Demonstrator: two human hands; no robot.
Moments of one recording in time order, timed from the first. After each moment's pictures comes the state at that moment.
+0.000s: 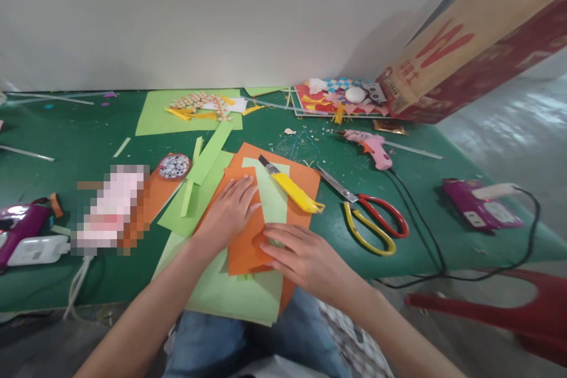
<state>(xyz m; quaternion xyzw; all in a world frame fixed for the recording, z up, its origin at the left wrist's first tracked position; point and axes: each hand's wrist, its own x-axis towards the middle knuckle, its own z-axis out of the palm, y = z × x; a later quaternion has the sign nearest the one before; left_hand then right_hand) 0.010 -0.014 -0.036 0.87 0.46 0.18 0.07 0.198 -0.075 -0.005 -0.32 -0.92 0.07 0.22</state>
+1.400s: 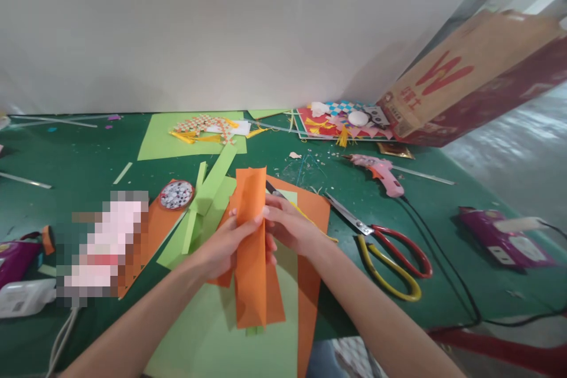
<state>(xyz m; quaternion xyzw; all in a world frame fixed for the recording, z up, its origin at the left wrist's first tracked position) 0.005 0.000 0.007 0.30 0.38 0.31 0.82 0.150 0.025 -0.002 -0.25 -0.40 0.81 0.34</state>
